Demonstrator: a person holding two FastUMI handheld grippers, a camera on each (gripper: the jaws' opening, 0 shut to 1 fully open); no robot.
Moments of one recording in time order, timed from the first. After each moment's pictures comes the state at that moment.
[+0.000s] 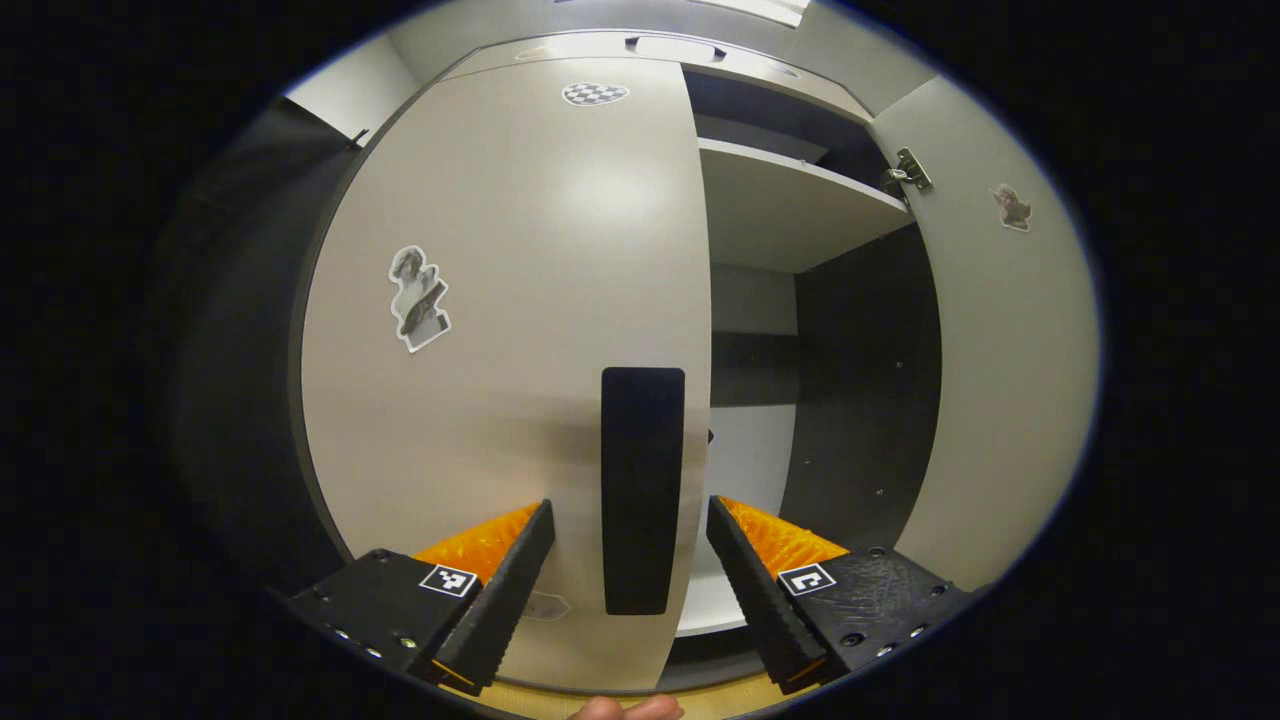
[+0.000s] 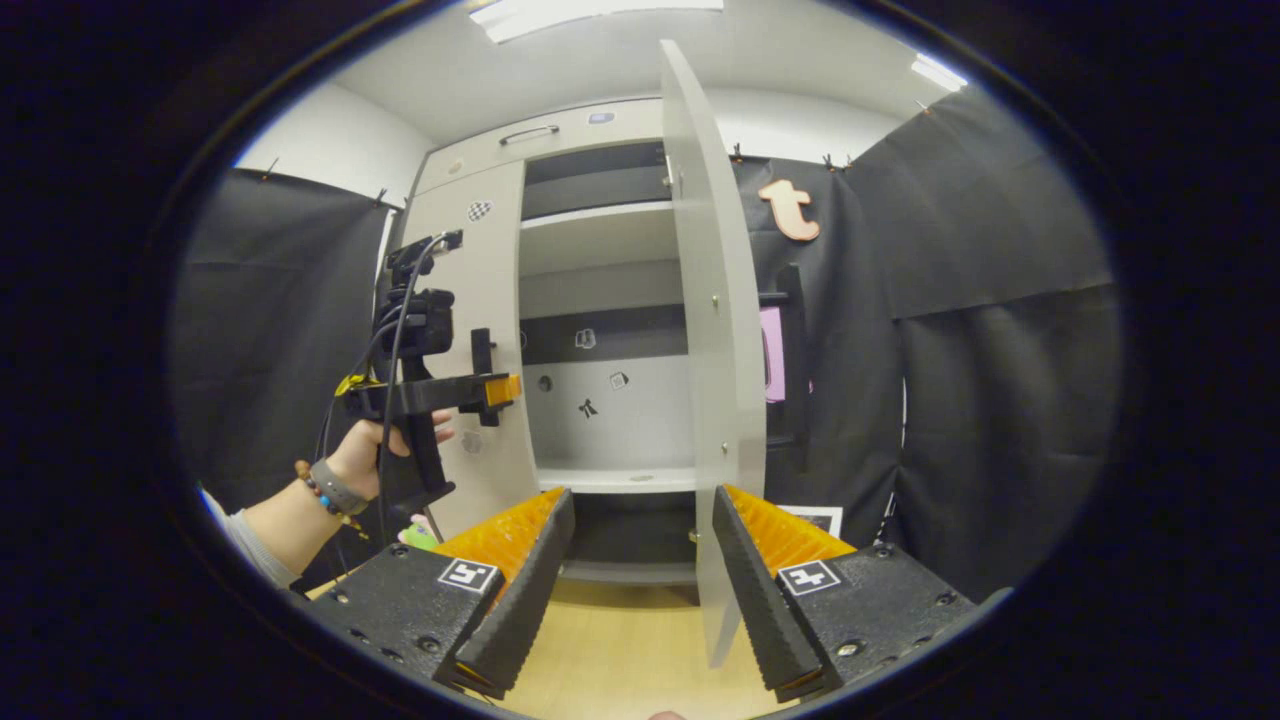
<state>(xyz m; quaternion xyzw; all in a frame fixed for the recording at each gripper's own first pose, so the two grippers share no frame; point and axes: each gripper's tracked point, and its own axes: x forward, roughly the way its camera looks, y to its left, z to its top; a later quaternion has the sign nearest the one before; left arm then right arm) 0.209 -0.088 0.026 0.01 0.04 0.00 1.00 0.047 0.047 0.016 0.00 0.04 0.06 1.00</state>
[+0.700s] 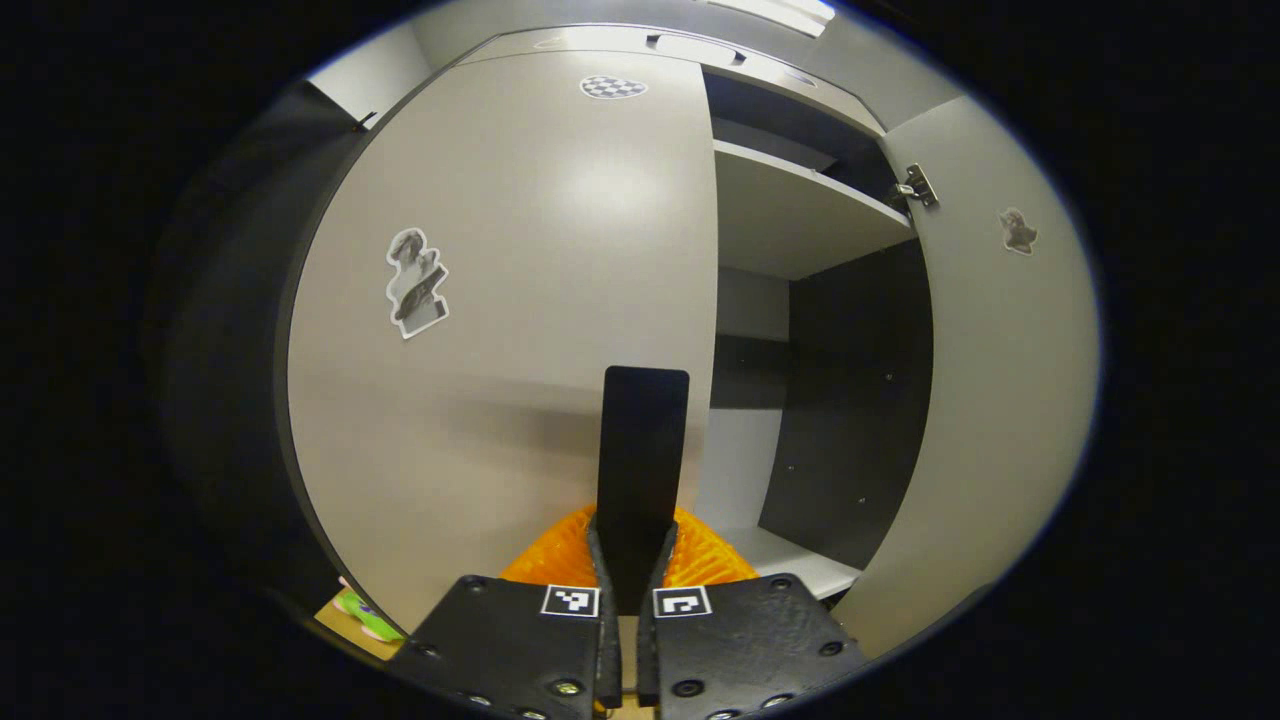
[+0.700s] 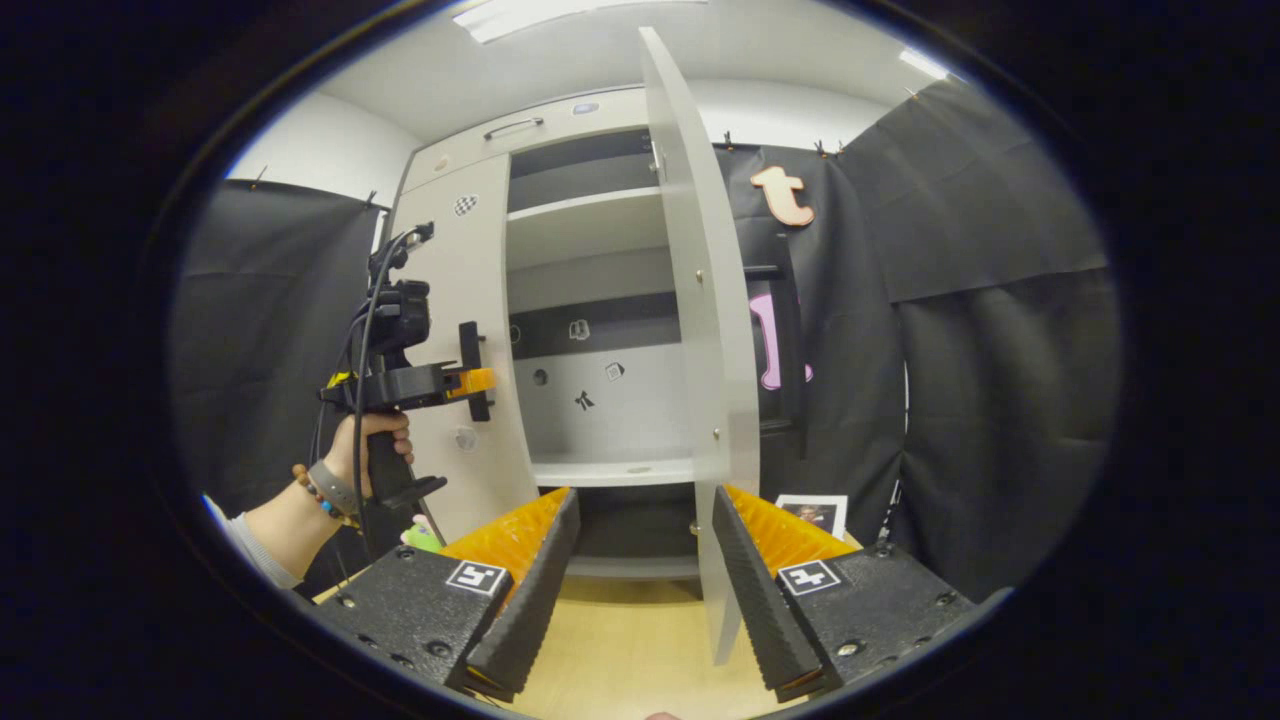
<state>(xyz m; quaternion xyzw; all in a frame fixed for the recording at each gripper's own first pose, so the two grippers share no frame) 0.210 -0.090 0.024 -0.01 0.05 -0.02 1.00 0.053 0.043 0.008 0.01 0.05 0.06 1.00</state>
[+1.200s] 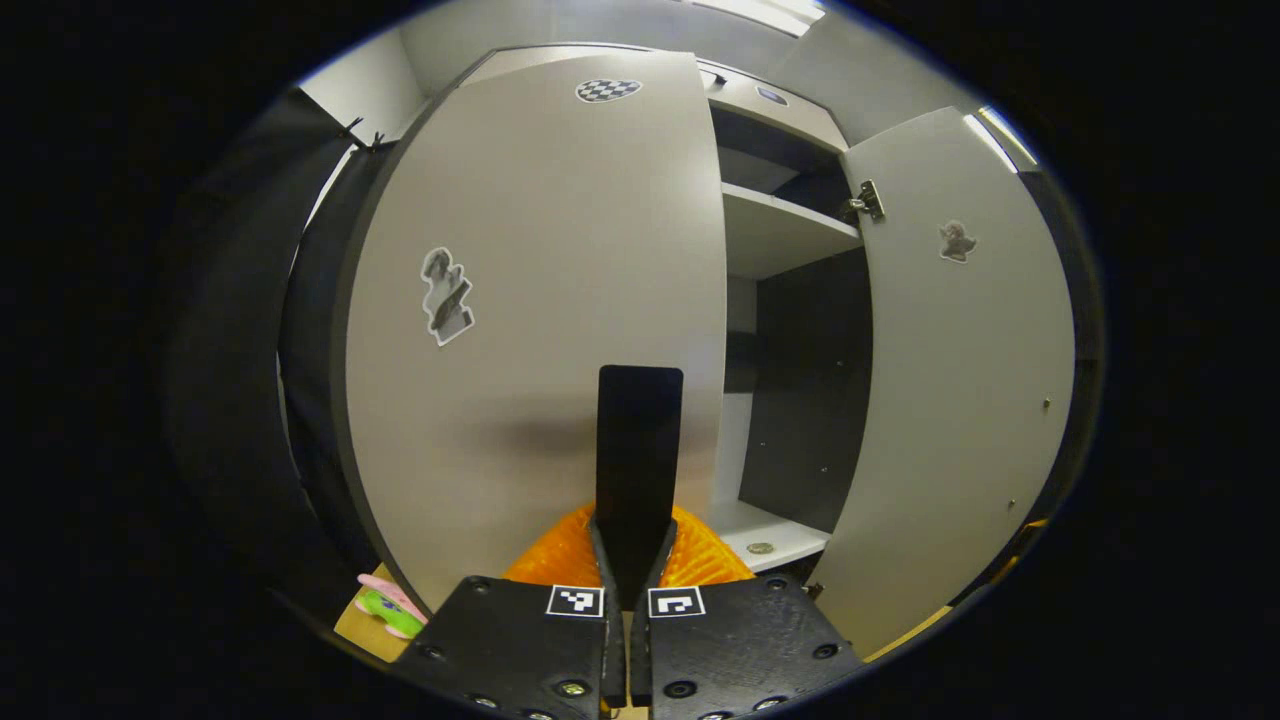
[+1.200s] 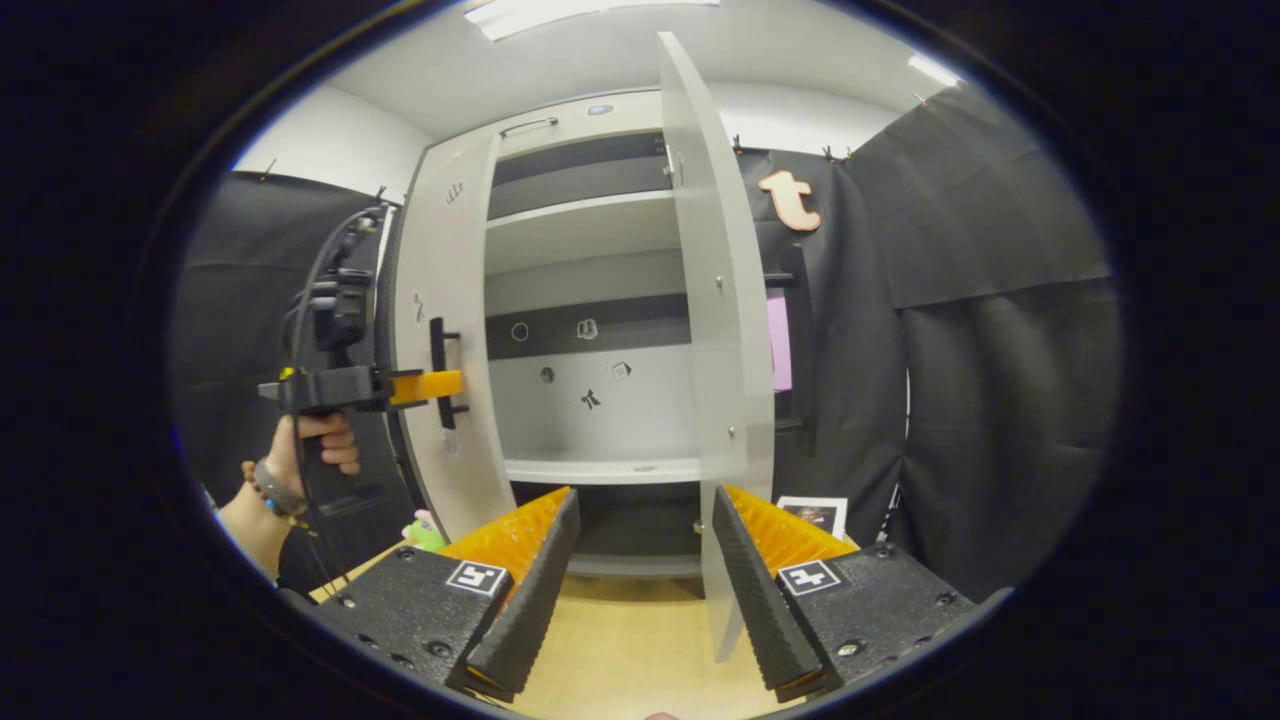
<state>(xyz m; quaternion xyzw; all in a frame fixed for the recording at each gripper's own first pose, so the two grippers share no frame) 0.152 -0.078 0.033 0.01 0.05 -0.06 1.00 0.045 0.051 0.009 0.00 0.05 0.06 1.00</state>
